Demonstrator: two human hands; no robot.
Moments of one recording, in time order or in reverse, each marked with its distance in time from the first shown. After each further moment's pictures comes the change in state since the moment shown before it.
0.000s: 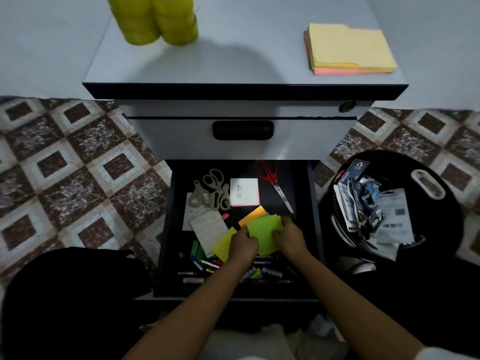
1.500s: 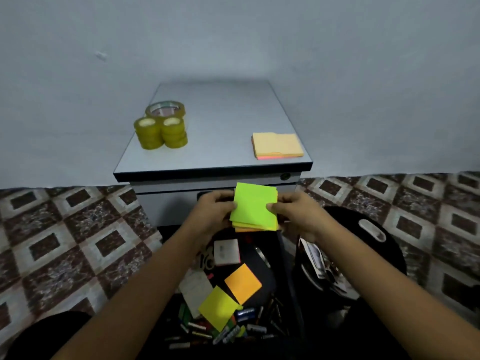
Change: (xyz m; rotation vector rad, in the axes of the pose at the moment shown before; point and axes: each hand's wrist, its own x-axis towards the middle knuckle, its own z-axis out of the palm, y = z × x) left_hand -0.117 0.182 -0.110 -0.387 -0.093 0.436; right_hand -0.093 -0.124 -0.187 0.651 -0.080 -0.265
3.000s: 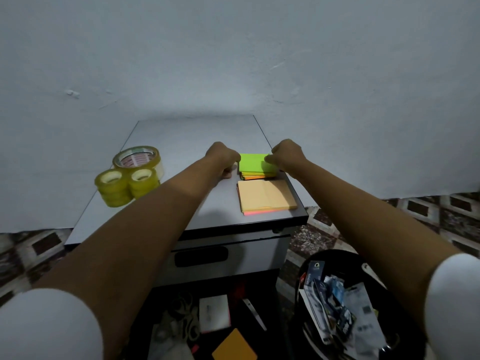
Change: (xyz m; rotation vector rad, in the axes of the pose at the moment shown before) left_hand 0.188 0.147 0.039 0.375 0.147 0.031; right_hand 0.171 -0.140 -0.059 -0.744 0.448 -0.203
